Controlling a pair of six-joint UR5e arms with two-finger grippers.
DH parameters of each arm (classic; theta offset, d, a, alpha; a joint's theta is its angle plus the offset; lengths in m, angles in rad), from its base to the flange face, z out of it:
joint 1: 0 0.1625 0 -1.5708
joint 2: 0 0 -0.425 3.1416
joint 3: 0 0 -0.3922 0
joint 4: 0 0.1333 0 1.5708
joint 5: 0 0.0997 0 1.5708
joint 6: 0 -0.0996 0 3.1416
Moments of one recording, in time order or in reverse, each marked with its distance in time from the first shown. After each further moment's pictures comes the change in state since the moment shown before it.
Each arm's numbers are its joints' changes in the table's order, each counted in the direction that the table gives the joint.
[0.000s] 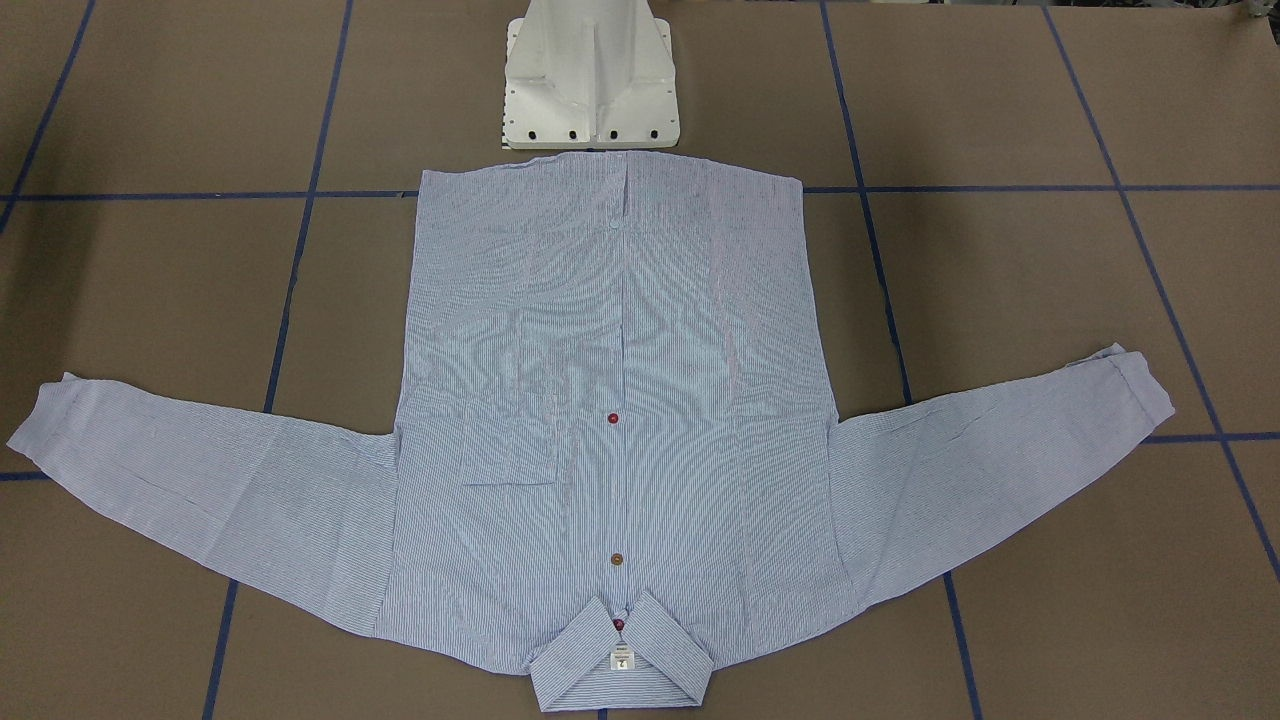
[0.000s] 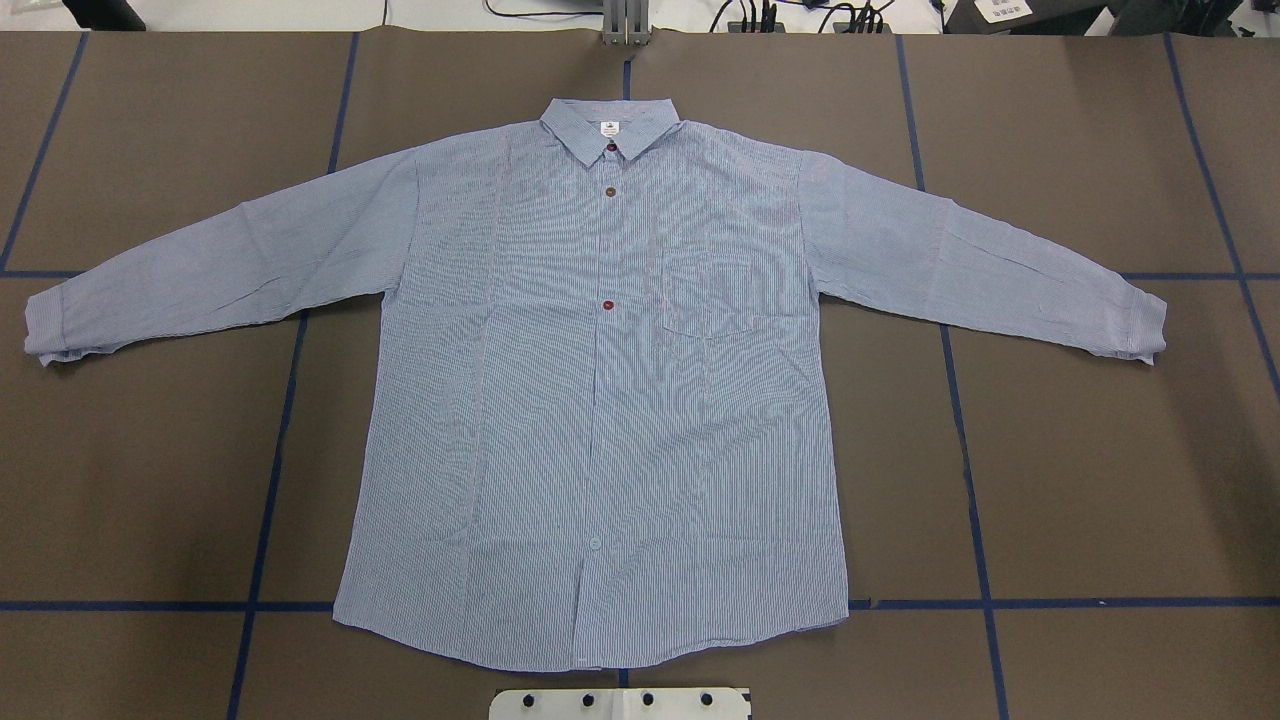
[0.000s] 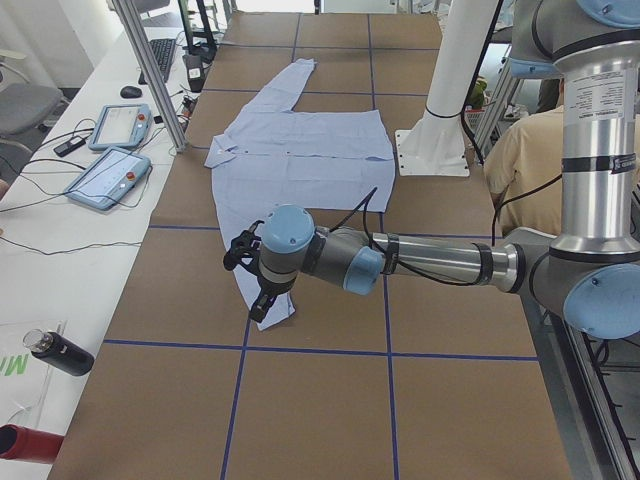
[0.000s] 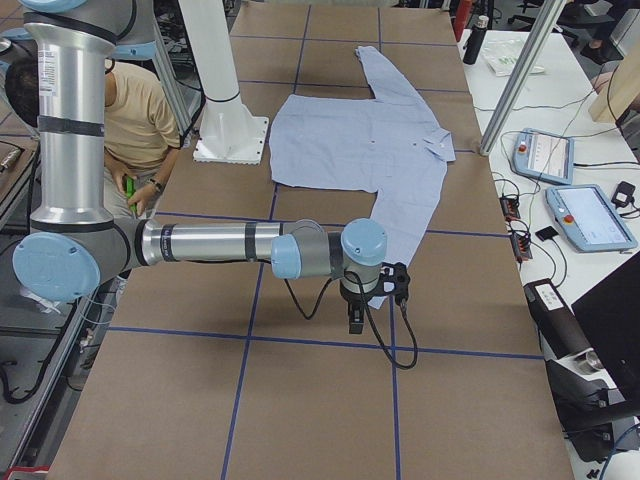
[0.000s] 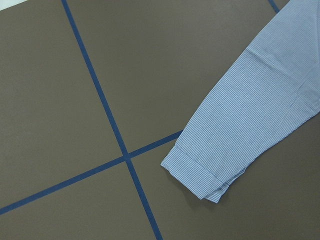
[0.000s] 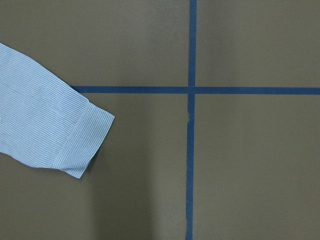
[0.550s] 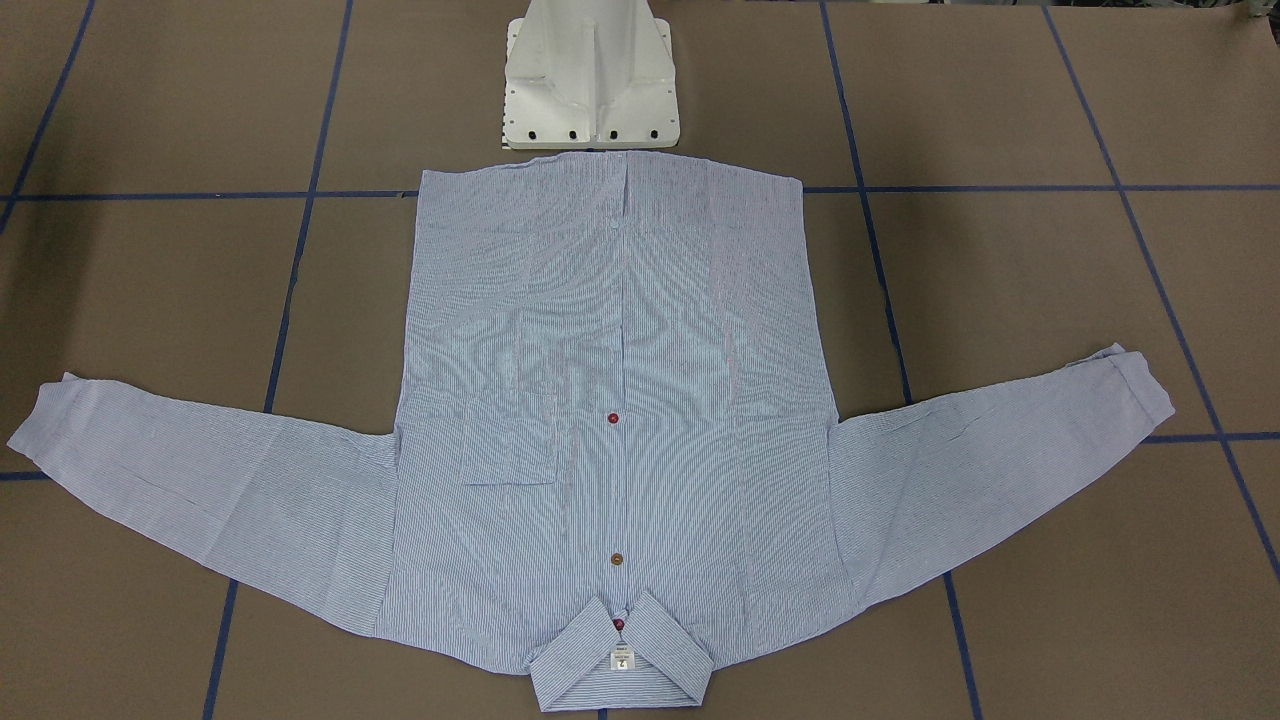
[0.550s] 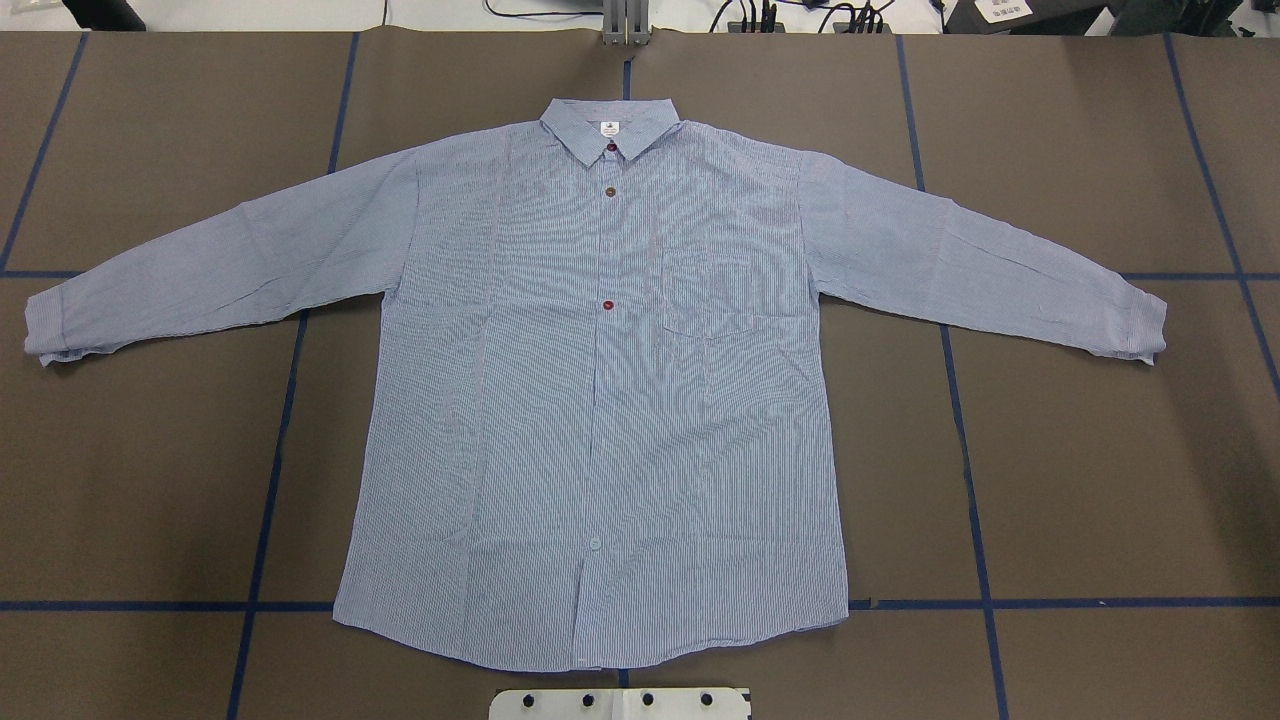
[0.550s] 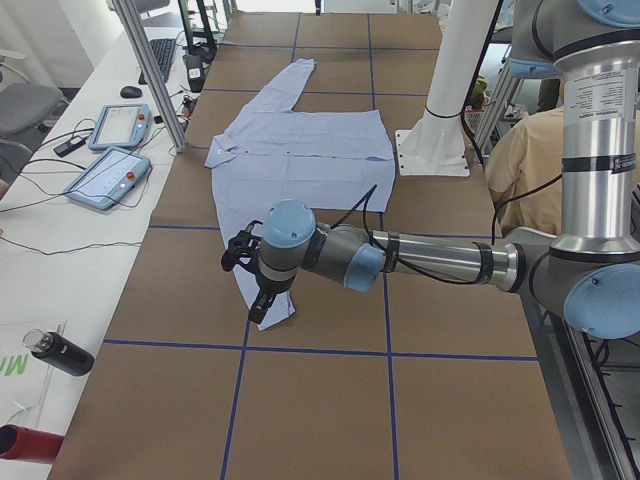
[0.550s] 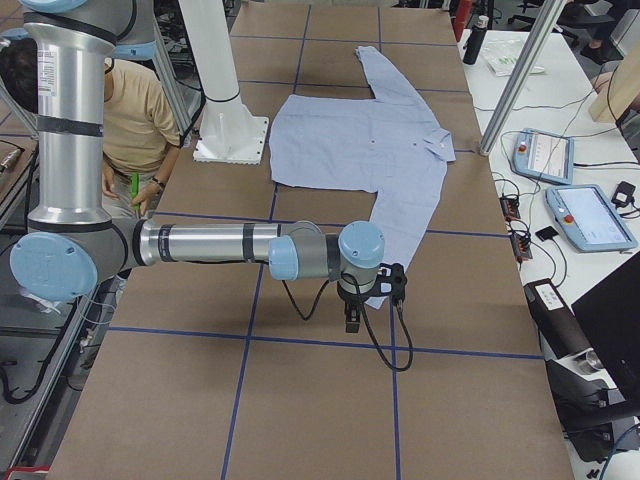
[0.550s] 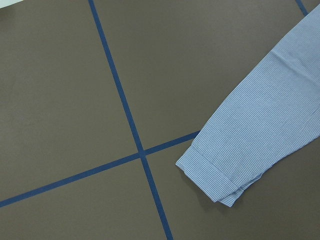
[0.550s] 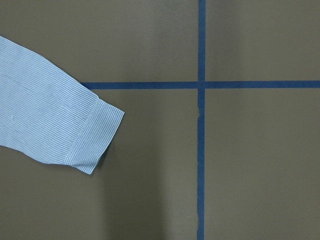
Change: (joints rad) left arm -0.002 -0.006 -0.026 -0.003 0.043 0.058; right arm -0.006 0.005 0.004 -0.001 0.038 -0.010
